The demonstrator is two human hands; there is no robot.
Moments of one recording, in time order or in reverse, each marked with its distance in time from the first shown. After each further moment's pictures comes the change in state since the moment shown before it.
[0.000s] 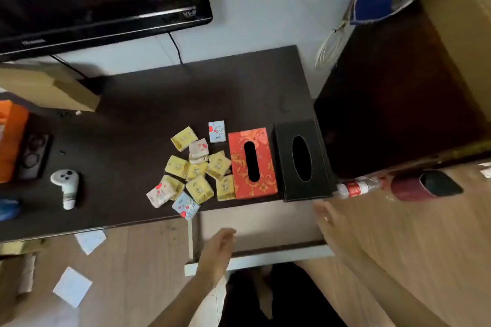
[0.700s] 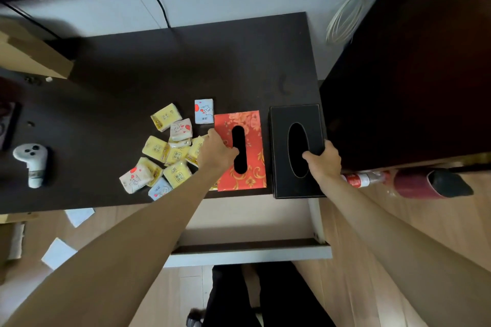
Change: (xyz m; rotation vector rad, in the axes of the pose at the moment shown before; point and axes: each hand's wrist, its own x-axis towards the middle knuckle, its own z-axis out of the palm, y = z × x) left_hand 0.155 0.156 0.025 0.471 0.308 0.085; right_hand 0.155 -0.055 0.002 -0.039 0.244 0.025
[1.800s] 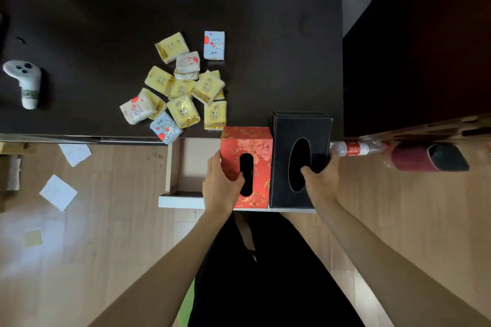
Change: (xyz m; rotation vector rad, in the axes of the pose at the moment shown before) left_hand -0.173 -0.123 0.082 -0.314 0.081 -0.098; right_hand -0.110 0.124 0.011 0.145 -0.028 -0.044
